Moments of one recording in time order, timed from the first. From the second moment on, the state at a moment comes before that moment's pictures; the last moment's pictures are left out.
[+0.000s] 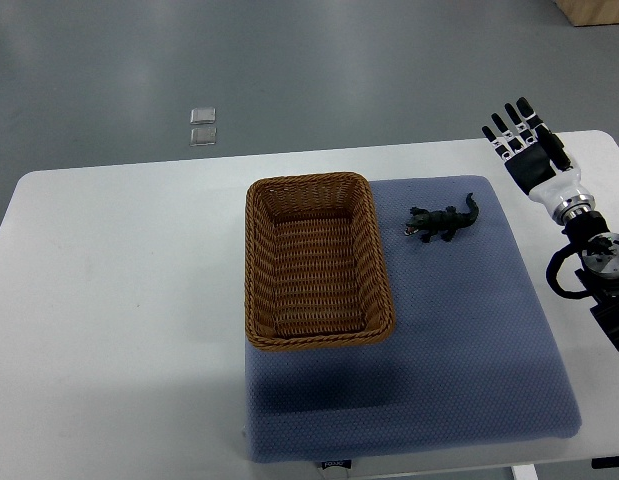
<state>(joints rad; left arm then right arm) 0.02 0.00 0.07 -0.13 0.04 0.10 0.07 0.63 -0.23 1.10 0.53 0.14 0.46 0.12</state>
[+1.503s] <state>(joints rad) 0.02 0.00 0.08 -0.14 0.04 0.10 0.07 1.30 -0.39 0.07 0.72 -1.21 0.54 -0.01</state>
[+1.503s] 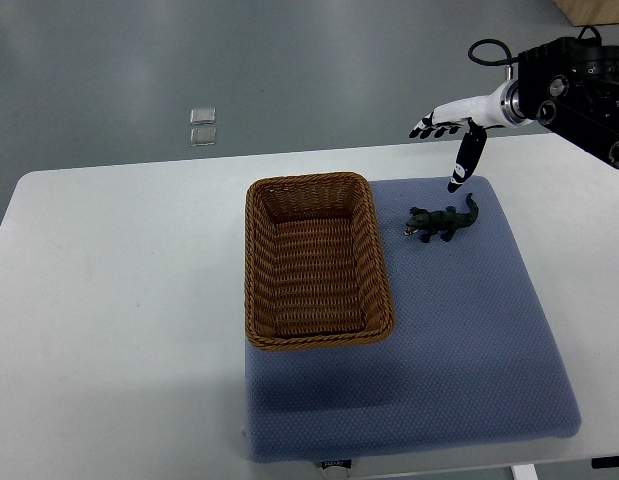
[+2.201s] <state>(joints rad) 0.03 0.00 0.07 -0.14 0.04 0.10 0.07 1.16 -0.36 0.08 0.73 -1.21 0.42 -0.01</state>
